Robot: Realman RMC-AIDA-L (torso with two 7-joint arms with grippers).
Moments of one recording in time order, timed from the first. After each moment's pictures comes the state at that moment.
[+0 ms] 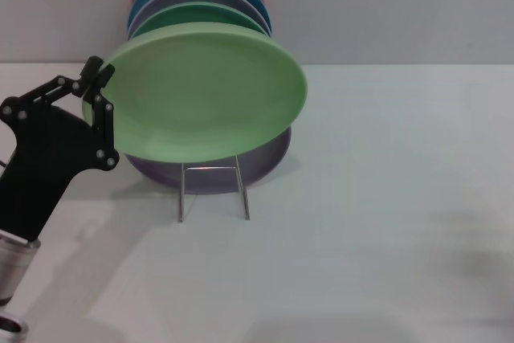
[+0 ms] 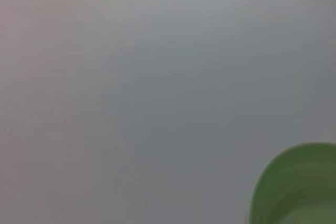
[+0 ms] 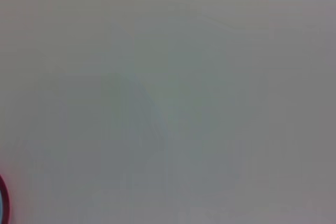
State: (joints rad) left arm -0.42 -2.06 -0.46 -0.18 2.29 1.81 0.53; right arm 0.12 2.08 0.31 0.16 -1.81 -1.61 0.06
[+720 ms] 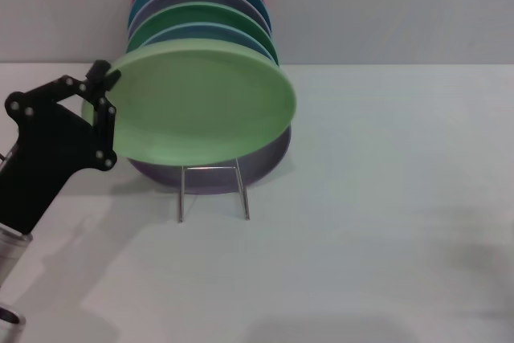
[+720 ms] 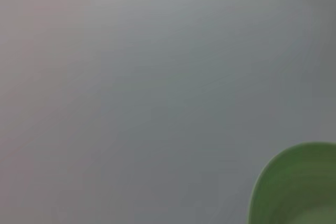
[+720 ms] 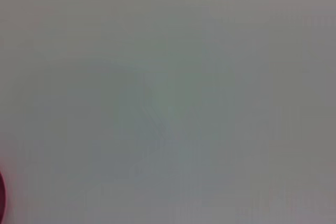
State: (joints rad) left arm -0.47 -2.06 -0.46 -0.05 2.31 1.81 0.53; right arm 0.14 2.08 0.32 0.16 -1.81 -1.56 0.06
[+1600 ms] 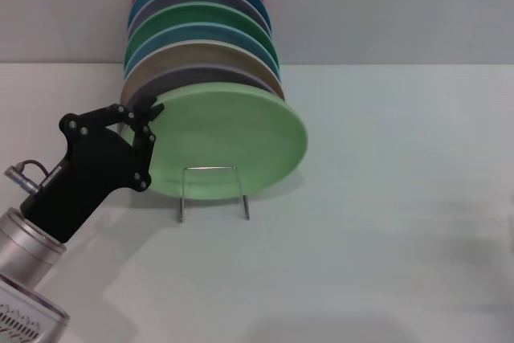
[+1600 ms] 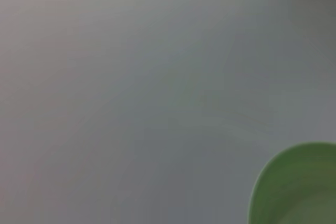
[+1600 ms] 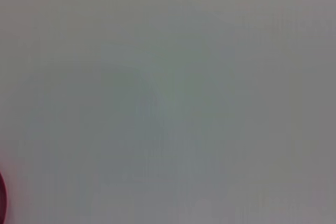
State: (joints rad) left arm -0.48 -2.07 -0.44 -0.06 2.37 1.64 0.56; right arm 0.15 2.08 0.33 0.16 -1.81 -1.56 0.06
